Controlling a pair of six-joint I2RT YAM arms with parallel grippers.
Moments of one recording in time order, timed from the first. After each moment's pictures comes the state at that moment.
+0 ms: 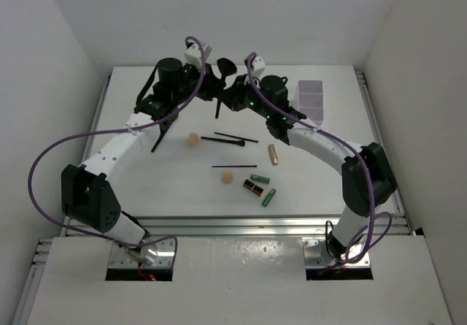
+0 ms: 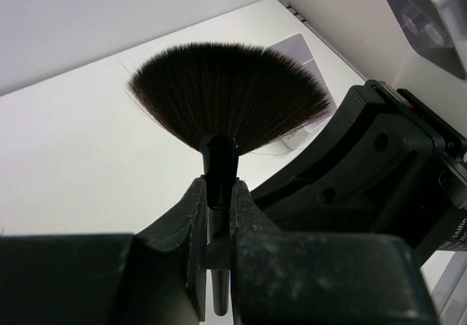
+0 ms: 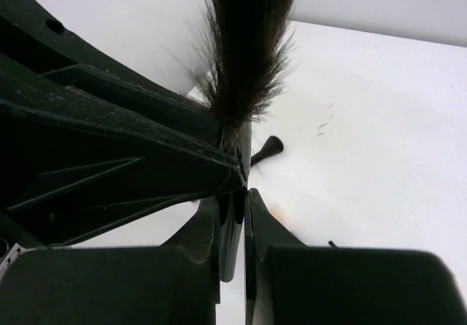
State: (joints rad) left arm -0.39 1.52 1.39 -0.02 0.34 -0.17; right arm 0.58 1.73 1.28 0.37 -0.23 0.40
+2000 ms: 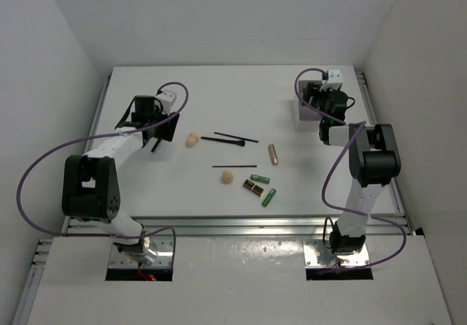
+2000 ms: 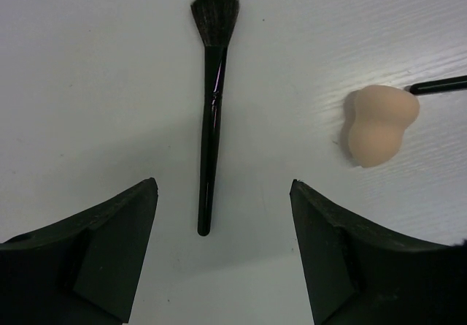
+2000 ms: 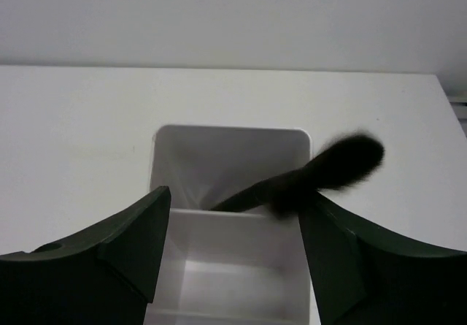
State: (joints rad) left arm -0.06 1.54 0.98 -0.14 0.04 0.28; right arm -0.01 1.99 0.99 0.94 -0.07 0.02
